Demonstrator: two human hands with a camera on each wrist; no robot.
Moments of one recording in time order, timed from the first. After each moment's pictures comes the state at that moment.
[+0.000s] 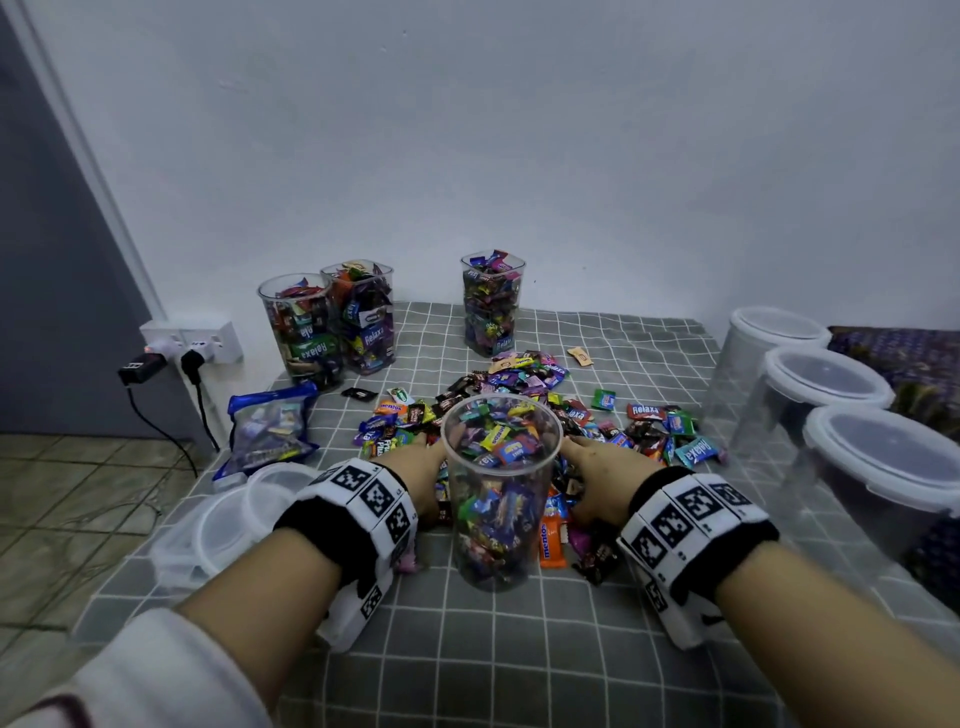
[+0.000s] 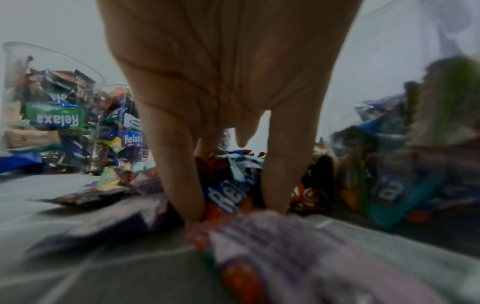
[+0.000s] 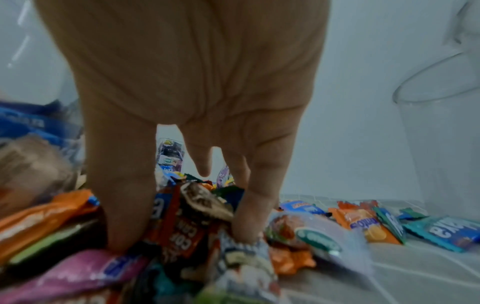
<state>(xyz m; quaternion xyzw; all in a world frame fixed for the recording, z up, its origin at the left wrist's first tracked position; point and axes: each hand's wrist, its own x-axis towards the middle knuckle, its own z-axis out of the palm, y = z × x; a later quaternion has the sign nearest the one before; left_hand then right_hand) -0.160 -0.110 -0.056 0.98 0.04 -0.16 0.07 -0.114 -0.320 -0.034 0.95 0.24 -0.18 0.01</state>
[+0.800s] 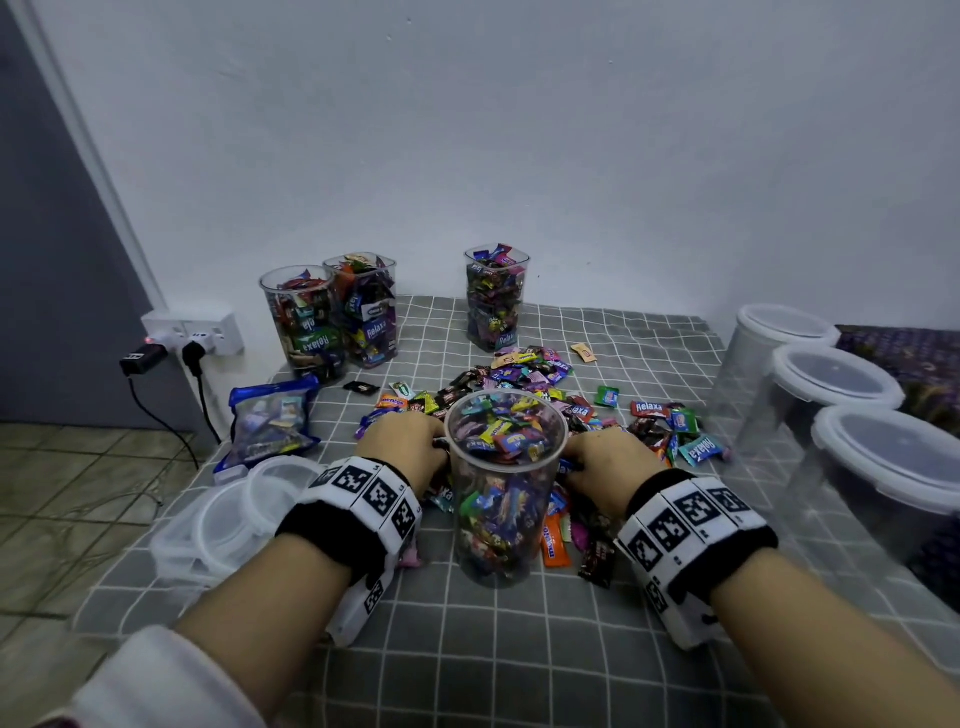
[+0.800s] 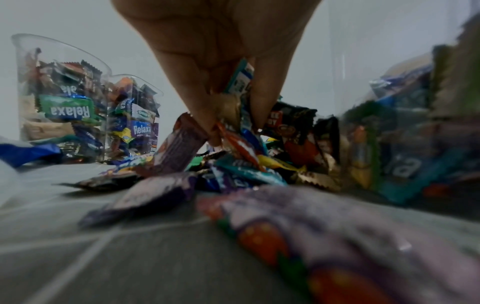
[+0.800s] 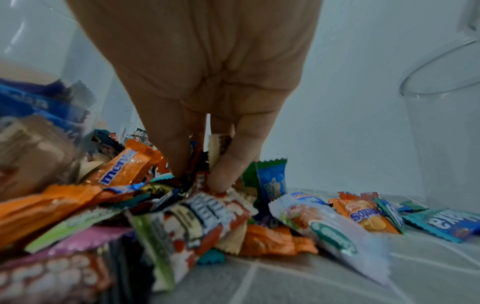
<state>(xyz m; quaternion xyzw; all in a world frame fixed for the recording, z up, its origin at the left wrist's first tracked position) -0.172 -0.116 -0.030 0.98 0.12 -0.01 0.13 -0.118 -0.317 -0.032 0.96 0.25 -0.08 -0.04</state>
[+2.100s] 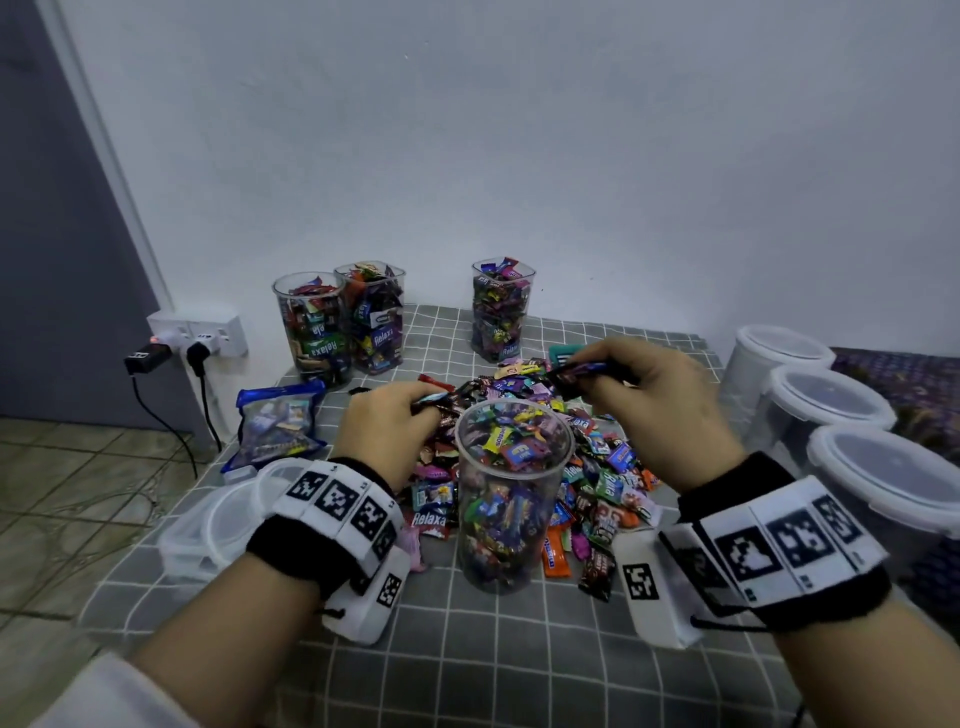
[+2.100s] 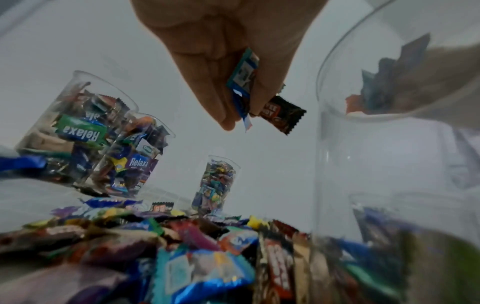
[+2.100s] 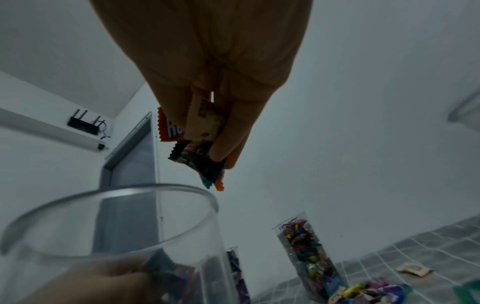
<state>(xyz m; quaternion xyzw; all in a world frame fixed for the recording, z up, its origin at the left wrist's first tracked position) -0.193 -0.107 -0.014 0.90 0.12 0.25 0.35 -0.159 -0.323 0.043 0.83 0.28 0.13 -0.47</state>
